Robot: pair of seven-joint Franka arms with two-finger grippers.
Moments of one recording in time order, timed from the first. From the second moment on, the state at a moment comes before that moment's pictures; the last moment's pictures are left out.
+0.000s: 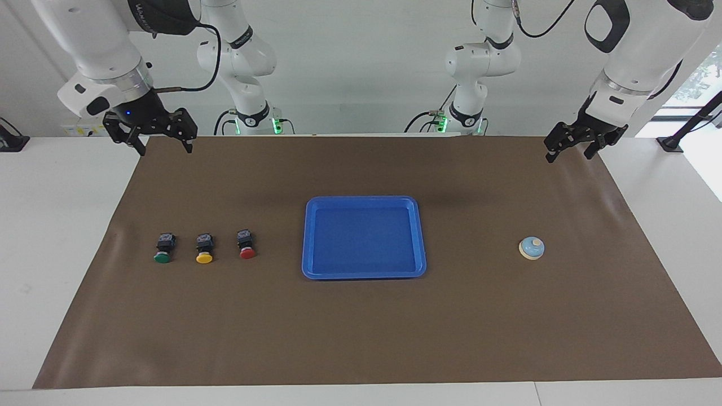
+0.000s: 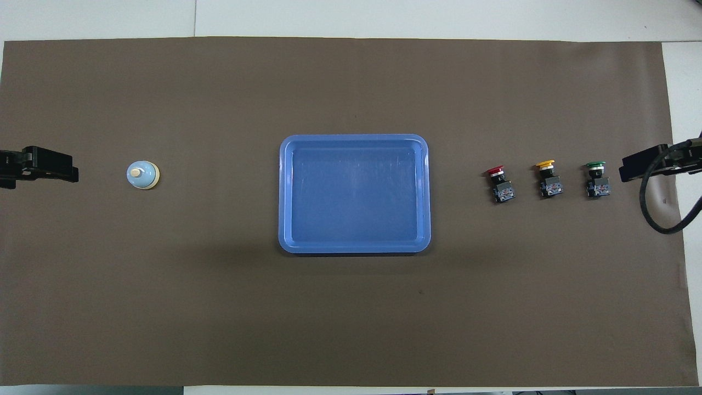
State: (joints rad) left arm 0.01 -0.05 -0.03 -1.68 0.00 1.63 -0.05; right arm -0.09 0.01 0.07 -1.54 -0.04 1.49 -0.11
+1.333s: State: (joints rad) left arm 0.03 0.04 -0.03 -1.81 0.00 1.87 -0.05; right arm -0.09 0.01 0.07 -1.54 -0.04 1.49 -0.11
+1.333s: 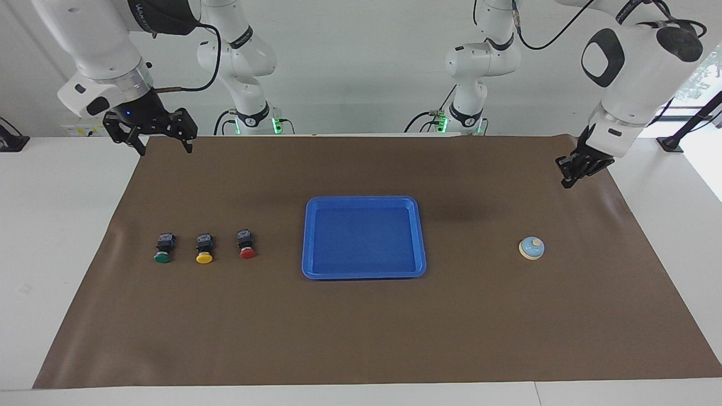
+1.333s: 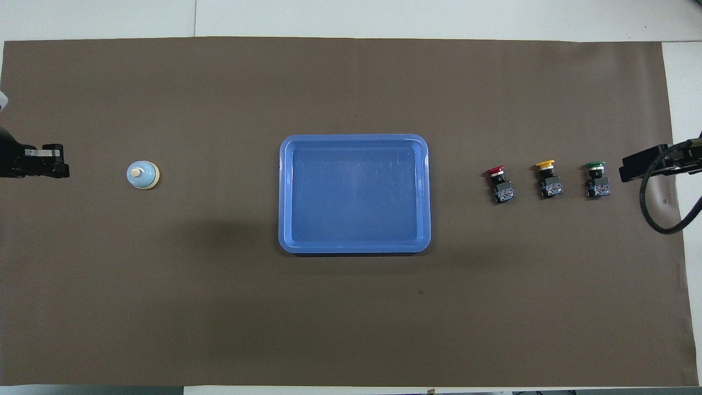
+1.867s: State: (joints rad) left arm 0.04 0.22 -0.03 -1.86 0.00 2.14 -0.05; right arm -0.09 0.01 0.07 -1.54 -0.04 1.49 -0.11
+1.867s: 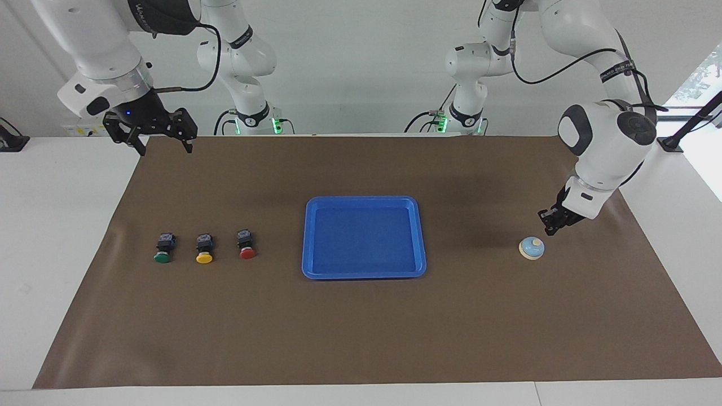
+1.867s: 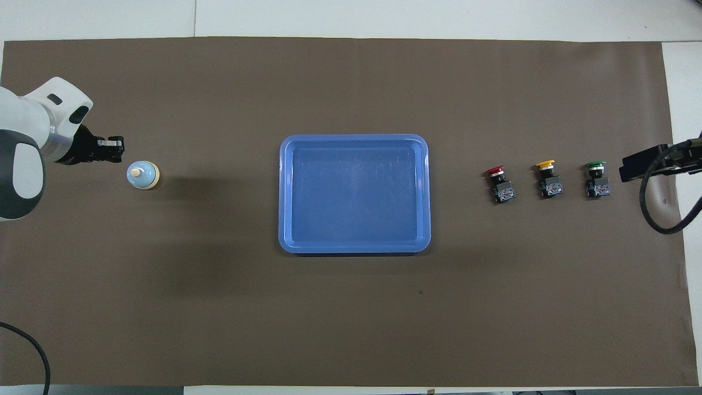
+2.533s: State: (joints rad) left arm 0.05 0.26 -0.03 -1.95 0.00 2.24 -0.05; right arm -0.09 0.01 0.07 -1.54 -0.04 1.49 -0.11
